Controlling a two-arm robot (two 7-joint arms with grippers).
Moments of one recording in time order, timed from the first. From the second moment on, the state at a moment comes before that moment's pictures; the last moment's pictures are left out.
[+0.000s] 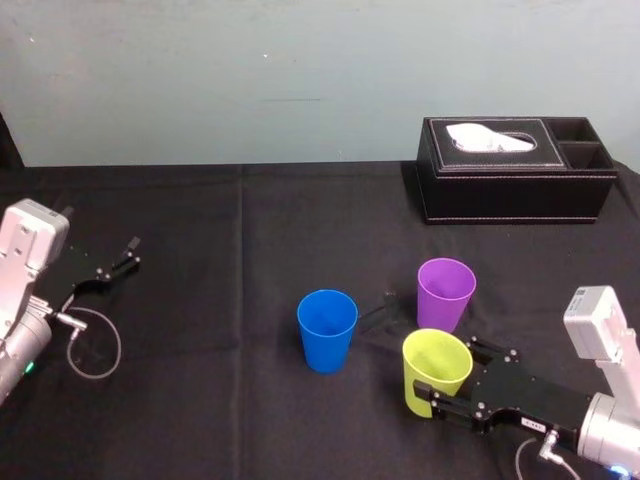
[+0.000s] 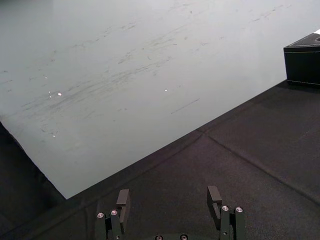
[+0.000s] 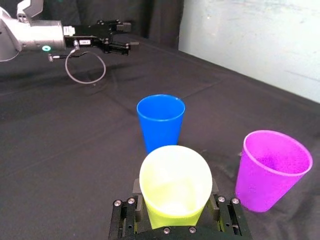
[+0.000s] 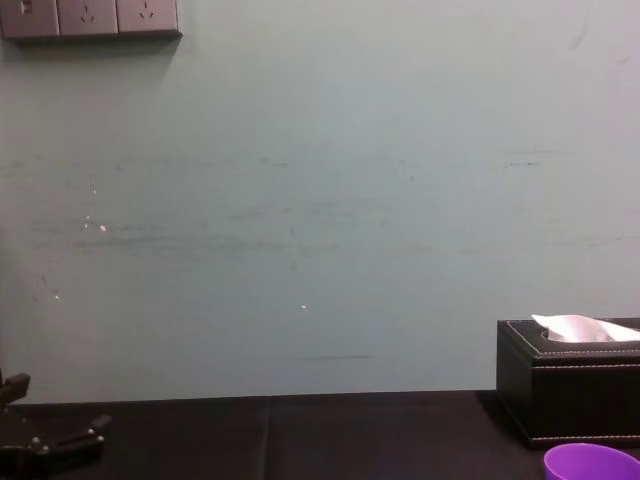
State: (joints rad) left arm -0.20 0.60 0.45 -1.41 -0.25 -0.12 0.03; right arm -0.10 0.72 -0.30 -1.69 0.43 -0.02 0.56
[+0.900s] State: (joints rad) left arm -0.20 0.60 0.45 -1.41 -0.25 -0.12 0.03; right arm 0.07 0.71 -0.31 -1.85 0.52 0.18 0.52
